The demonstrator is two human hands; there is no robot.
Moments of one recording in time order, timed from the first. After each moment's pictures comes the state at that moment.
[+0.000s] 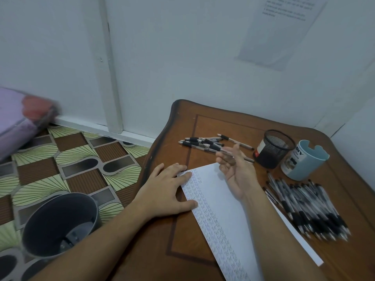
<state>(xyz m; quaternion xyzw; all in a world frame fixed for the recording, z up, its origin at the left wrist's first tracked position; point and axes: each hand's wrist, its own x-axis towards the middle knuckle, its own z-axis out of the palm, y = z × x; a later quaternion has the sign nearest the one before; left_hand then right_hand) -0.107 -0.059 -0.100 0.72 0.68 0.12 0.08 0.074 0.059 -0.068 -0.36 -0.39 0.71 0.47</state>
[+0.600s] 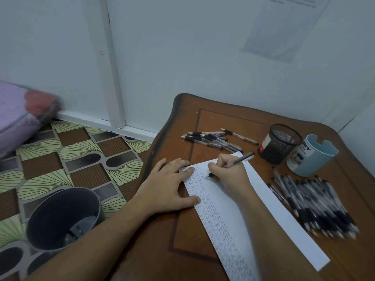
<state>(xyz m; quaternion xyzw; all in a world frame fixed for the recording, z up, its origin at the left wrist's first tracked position) -0.107 -0.059 -0.101 0.72 0.68 0.12 0.07 0.064 0.046 -0.088 -0.44 -0.67 0.48 0.34</state>
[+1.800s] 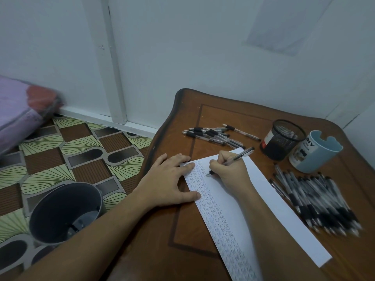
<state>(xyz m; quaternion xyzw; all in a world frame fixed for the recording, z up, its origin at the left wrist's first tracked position) -0.110 -0.058 -0.098 0.72 0.67 0.13 0.10 0.063 0.045 -0.095 -0.43 -0.70 0.44 0.35</state>
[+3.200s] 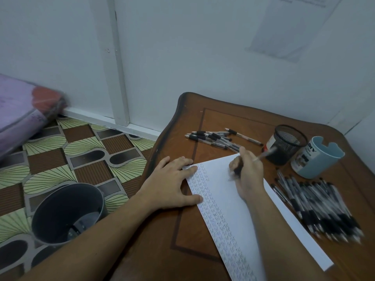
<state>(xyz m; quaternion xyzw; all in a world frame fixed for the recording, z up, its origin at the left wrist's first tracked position) -0.109 -0.058 -0.096 0.72 0.68 0.11 0.09 0.071 0.054 -0.077 -0.45 -0.44 0.61 0.49</state>
